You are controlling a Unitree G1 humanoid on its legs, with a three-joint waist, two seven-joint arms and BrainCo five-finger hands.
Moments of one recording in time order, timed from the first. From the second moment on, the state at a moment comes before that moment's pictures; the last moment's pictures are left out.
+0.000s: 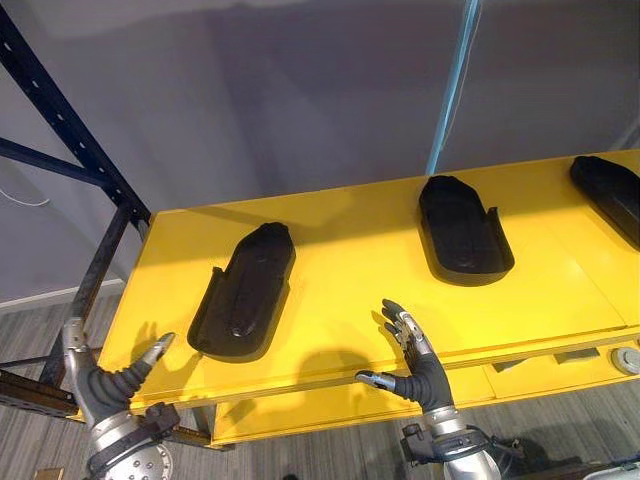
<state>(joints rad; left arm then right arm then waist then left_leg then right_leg) 0.27 0.04 0.39 -0.44 0.29 -0.06 0.45 0.32 -0.11 0.29 -0.40 -0.07 -0.18 -0.05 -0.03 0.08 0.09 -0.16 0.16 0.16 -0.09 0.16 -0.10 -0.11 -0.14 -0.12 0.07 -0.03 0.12</state>
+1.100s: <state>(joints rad) 0.20 0.35 0.21 -0.10 -0.71 -0.23 -0.03 0.31 -0.13 0.25 -0.40 -0.03 -0.20 -0.04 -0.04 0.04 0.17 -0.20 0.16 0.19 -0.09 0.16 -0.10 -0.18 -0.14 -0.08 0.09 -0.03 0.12</state>
